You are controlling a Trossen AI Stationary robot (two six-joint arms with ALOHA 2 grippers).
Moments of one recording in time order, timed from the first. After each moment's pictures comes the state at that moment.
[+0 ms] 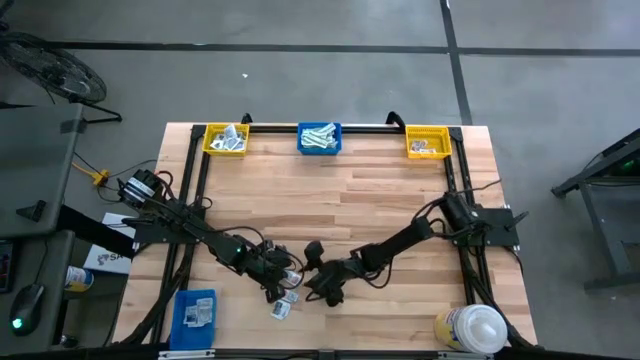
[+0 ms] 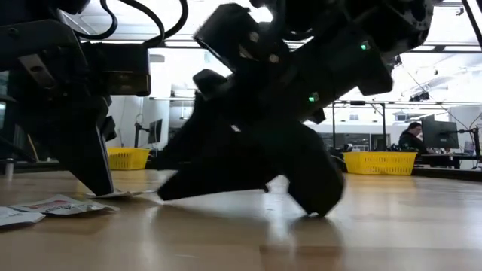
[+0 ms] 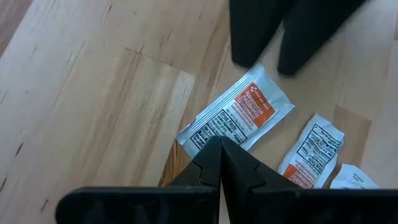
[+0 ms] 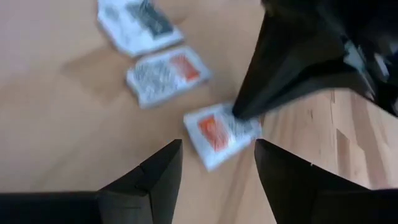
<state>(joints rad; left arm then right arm) -0.52 1.73 0.76 -0.11 -0.19 -0.87 0.37 2.19 1.19 0.42 0.22 -0.44</state>
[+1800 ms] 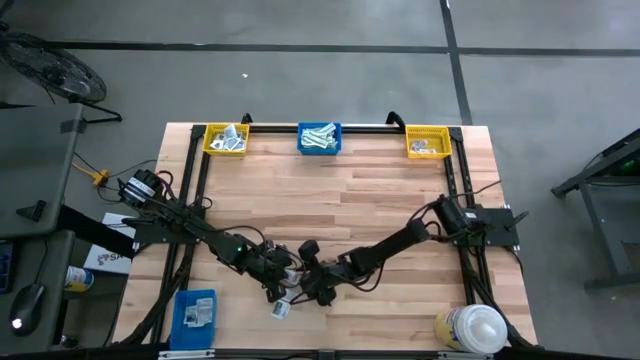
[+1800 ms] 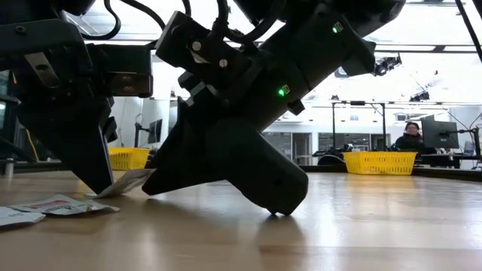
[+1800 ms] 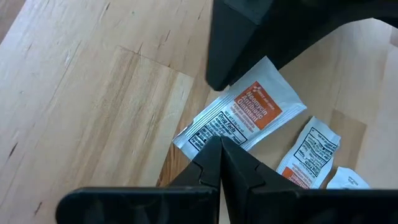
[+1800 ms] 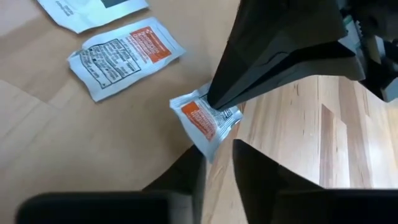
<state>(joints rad) -0.52 1.73 0.76 -0.10 -0.16 -0.89 0.37 2.29 1.37 0.10 0.38 -0.40</state>
